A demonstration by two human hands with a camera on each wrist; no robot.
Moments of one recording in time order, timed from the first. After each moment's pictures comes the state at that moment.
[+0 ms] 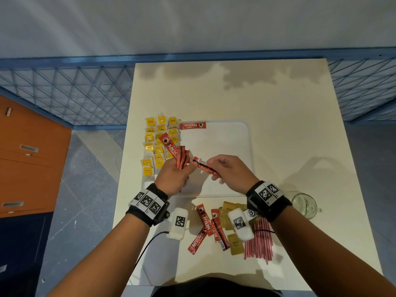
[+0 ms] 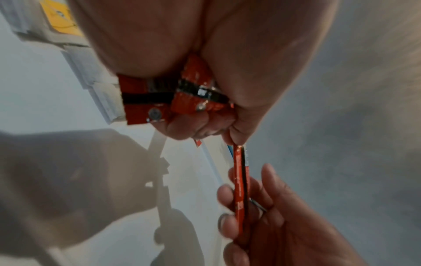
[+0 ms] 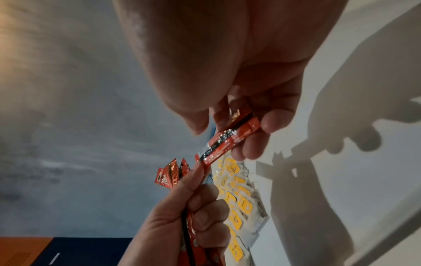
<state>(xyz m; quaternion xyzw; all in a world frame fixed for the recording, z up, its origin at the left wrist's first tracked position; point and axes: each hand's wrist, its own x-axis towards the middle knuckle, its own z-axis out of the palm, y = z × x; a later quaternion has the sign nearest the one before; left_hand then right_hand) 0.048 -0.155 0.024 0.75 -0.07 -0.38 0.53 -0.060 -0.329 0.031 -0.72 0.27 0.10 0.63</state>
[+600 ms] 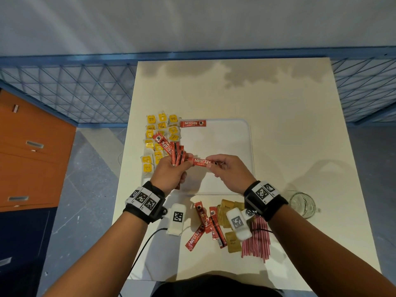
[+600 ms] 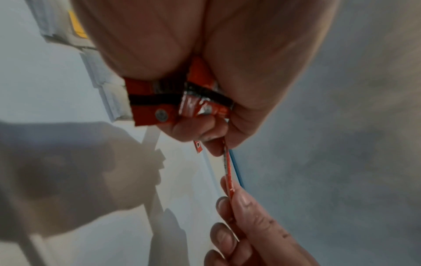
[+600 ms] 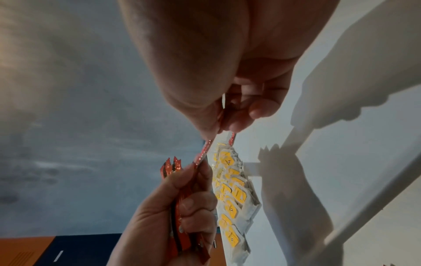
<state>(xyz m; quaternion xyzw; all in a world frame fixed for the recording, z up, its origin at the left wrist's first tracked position) 0.043 -0.155 0.033 0.74 -0.02 -0.36 0.57 -0.068 -0.330 0.020 -0.73 0.26 0.07 0.62</state>
